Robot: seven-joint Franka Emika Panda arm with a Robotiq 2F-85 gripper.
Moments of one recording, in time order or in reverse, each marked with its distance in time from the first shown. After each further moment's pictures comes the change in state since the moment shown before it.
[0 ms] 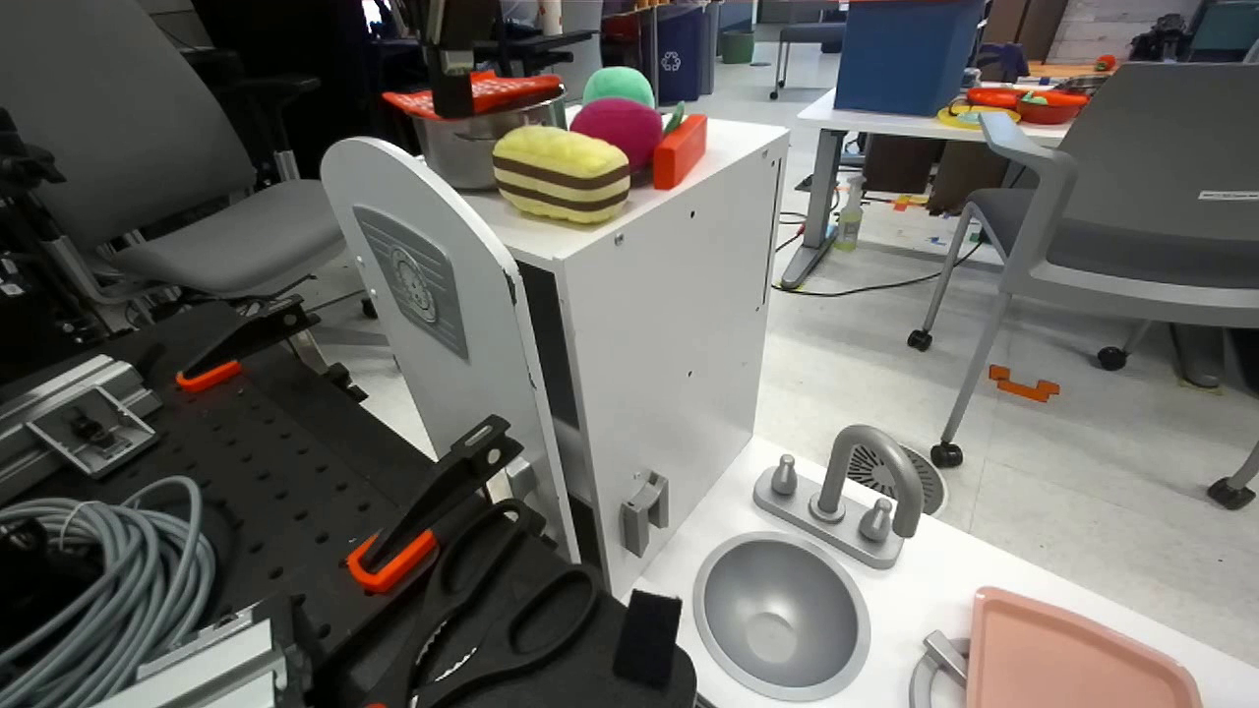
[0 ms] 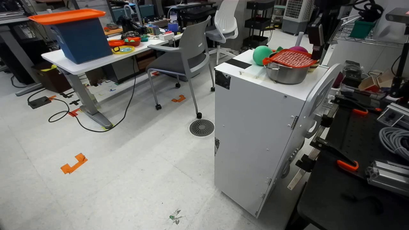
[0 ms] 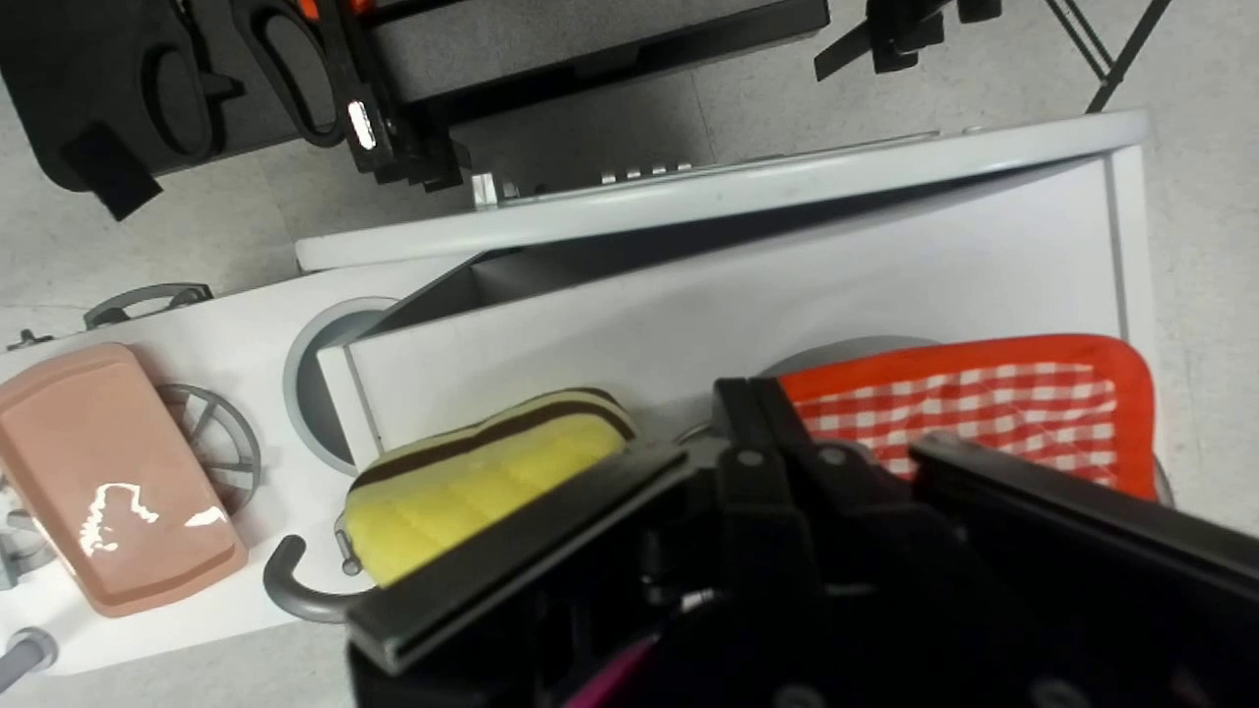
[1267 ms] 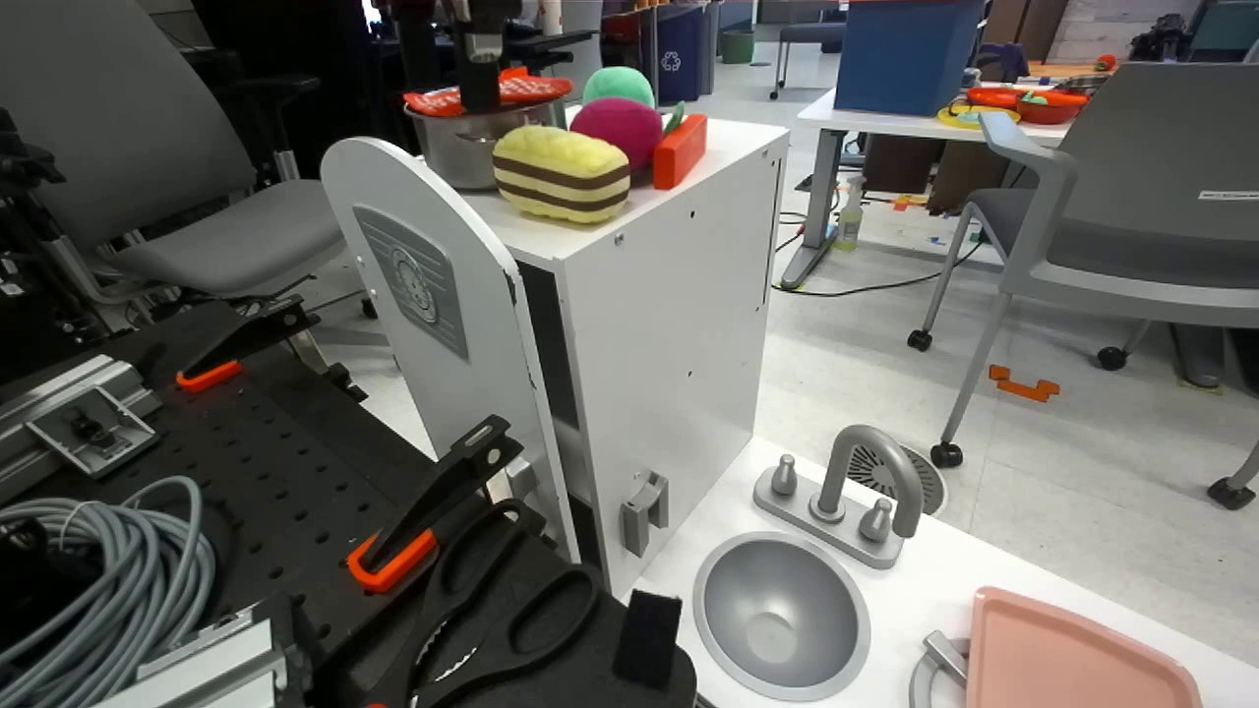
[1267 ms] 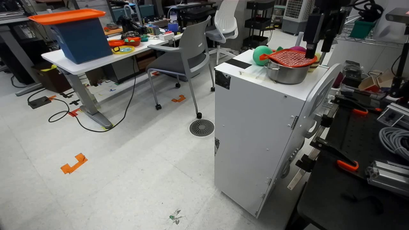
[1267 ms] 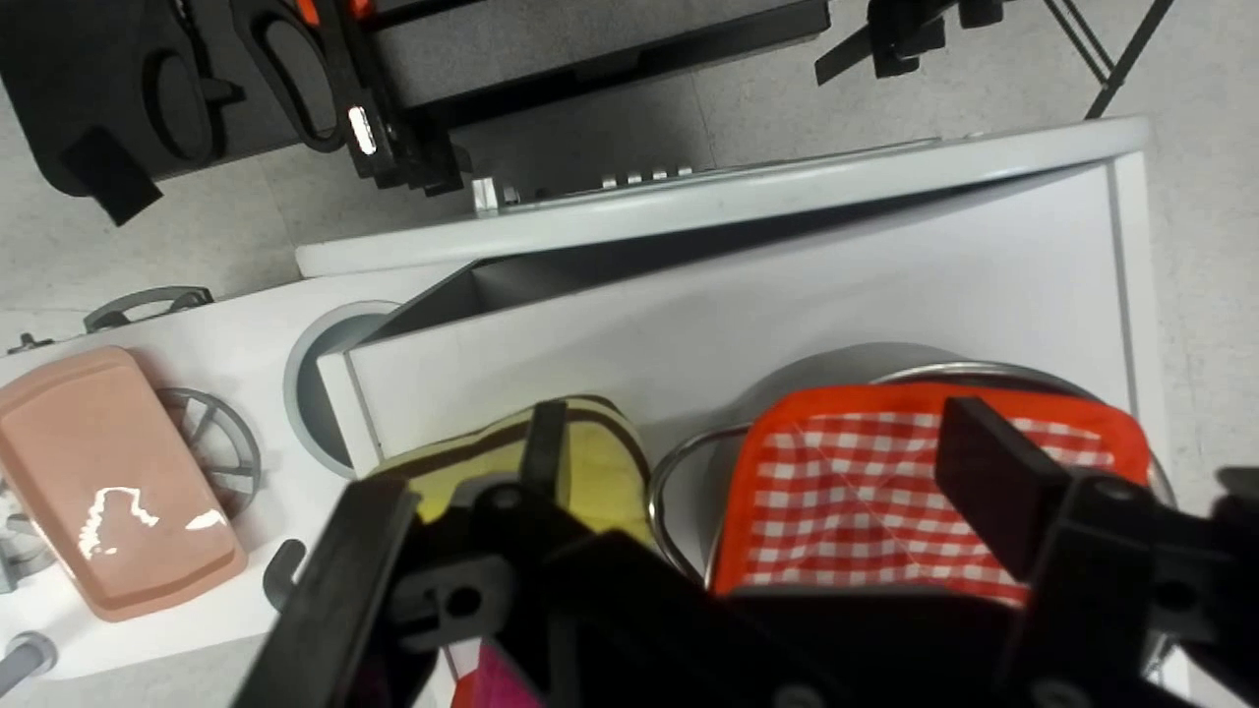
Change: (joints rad) arm 0.000 0.000 0.000 -0.003 0.000 0.000 0.000
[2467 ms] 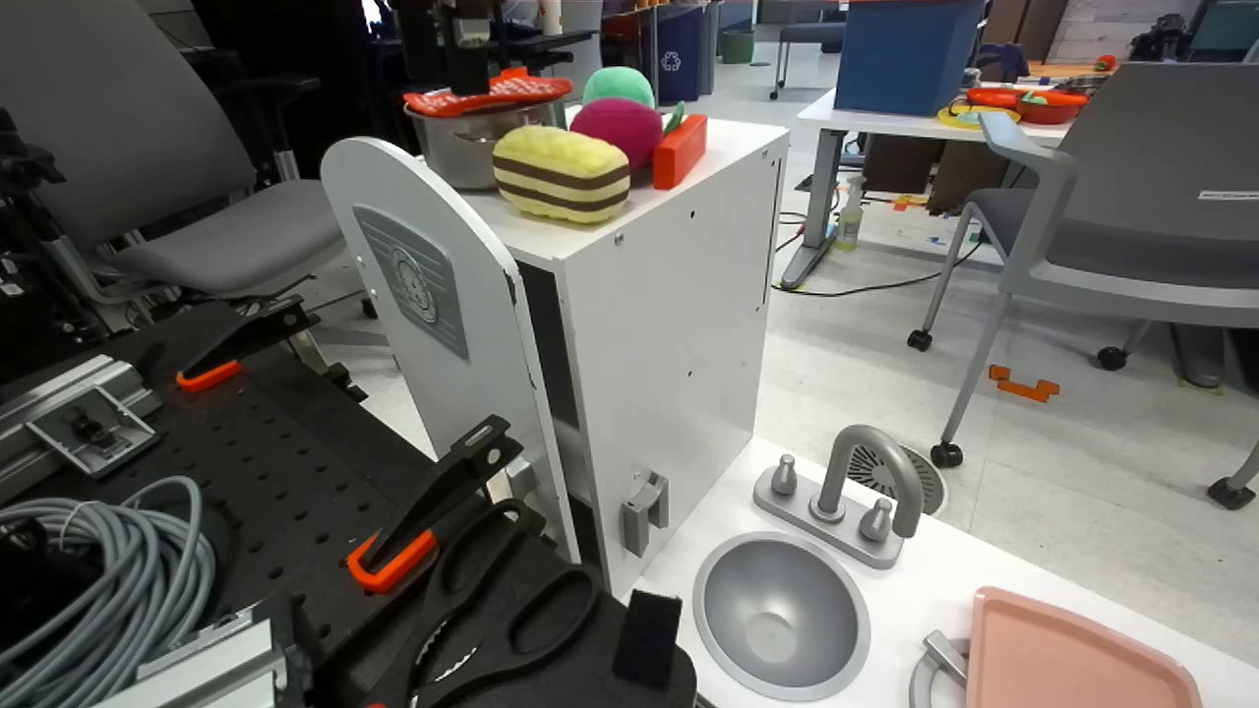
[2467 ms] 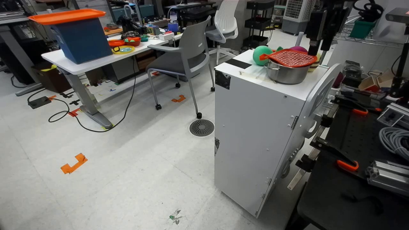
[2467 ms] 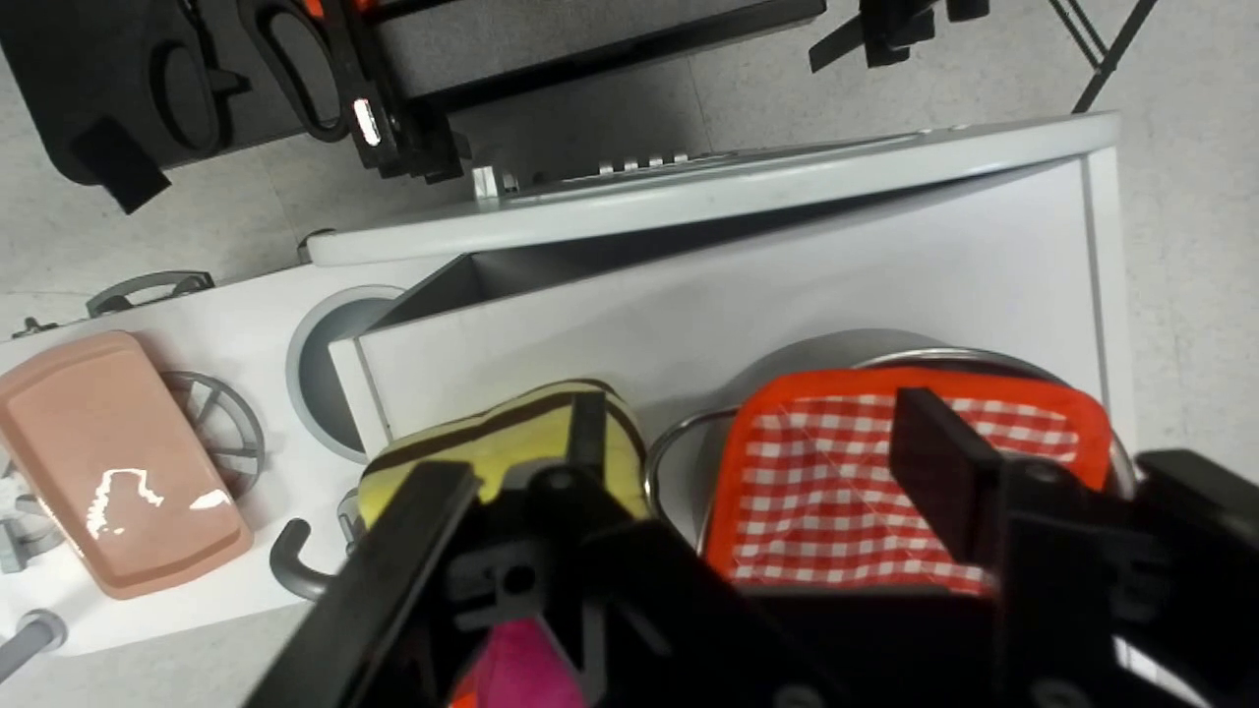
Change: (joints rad) arm 0.000 -0.039 0.000 -0.015 0.000 0.001 0.000
